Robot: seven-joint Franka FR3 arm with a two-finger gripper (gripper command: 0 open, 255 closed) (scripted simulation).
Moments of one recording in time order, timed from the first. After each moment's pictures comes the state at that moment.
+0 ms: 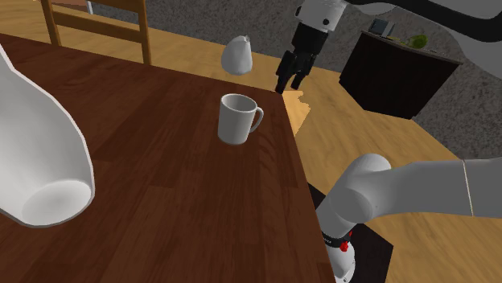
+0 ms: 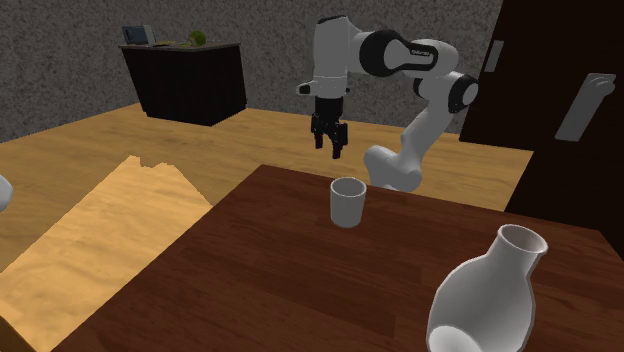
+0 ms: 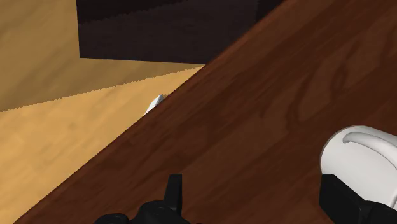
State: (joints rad) arm -0.01 -0.82 0.02 -2.28 0.09 1.50 -0.04
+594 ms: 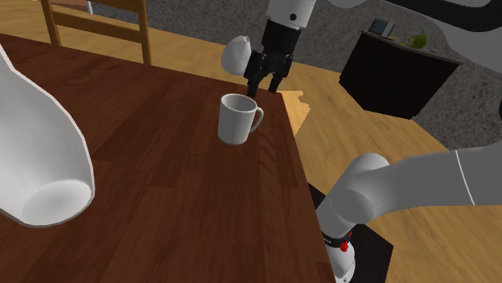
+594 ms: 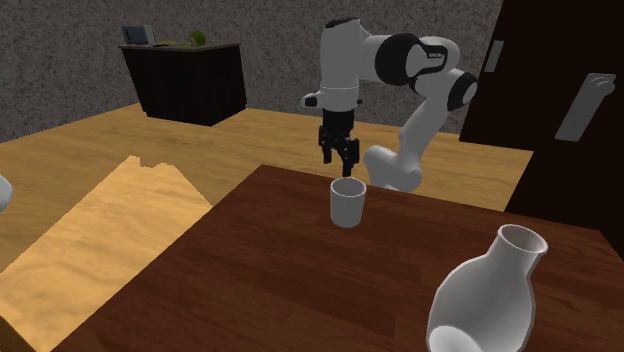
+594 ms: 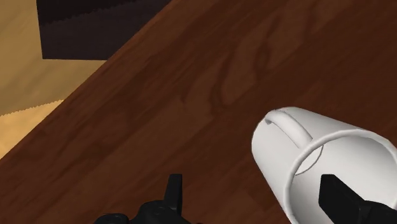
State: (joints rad) arm 0.01 -0.71 0.18 -2.21 0.18 1.53 0.15
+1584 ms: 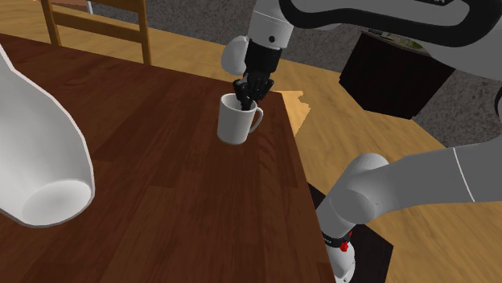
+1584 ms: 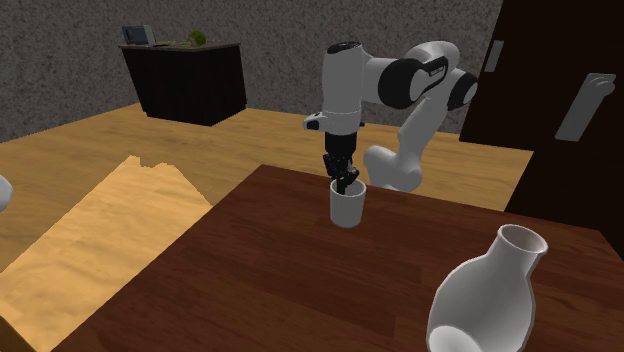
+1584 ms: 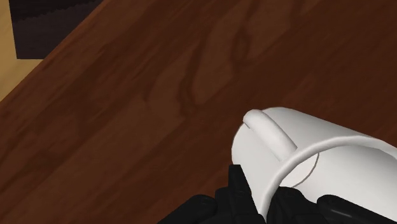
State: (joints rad) arm 0.02 -0.68 0.25 -2.29 0.22 1.64 0.20
